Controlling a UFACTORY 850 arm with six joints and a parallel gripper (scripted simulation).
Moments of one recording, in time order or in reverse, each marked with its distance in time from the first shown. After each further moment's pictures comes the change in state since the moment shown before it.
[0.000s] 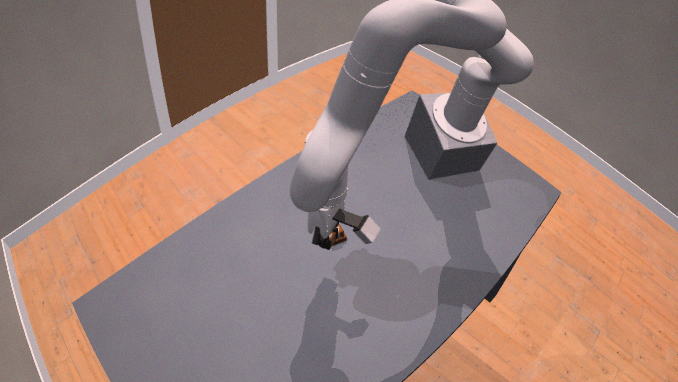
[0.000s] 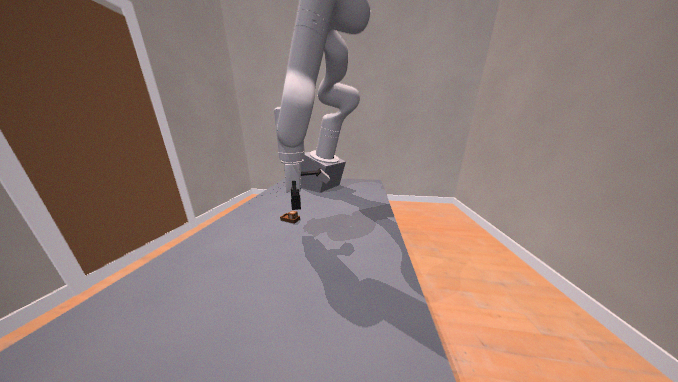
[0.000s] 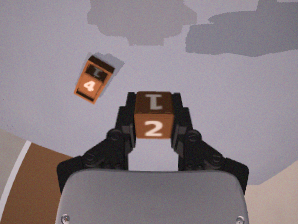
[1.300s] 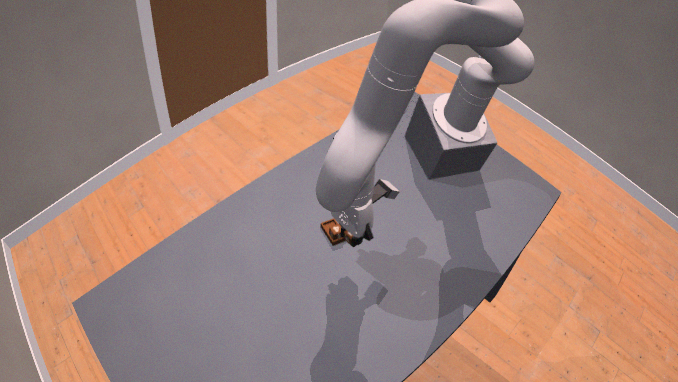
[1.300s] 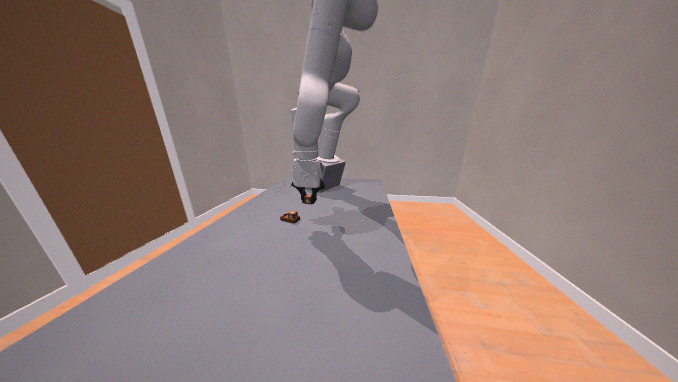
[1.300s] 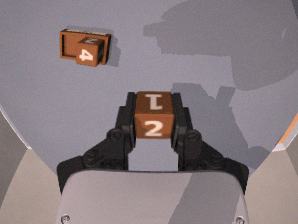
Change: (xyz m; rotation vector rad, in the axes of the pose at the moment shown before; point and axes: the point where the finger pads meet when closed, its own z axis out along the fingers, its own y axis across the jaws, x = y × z) arm 0.048 -0.033 -0.001 0.030 0.016 -1.185
